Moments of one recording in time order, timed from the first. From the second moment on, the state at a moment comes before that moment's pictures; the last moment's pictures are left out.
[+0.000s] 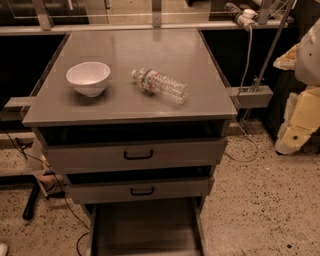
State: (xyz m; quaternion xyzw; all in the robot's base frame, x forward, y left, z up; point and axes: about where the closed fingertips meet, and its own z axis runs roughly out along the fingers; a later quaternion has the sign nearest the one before) arm 0.438 -0.217 0.976 -0.60 0.78 -0.03 0.16
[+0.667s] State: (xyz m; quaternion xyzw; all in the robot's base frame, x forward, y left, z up) arm 0.463 -0.189 0.982 -0.60 0.78 -0.01 0.17
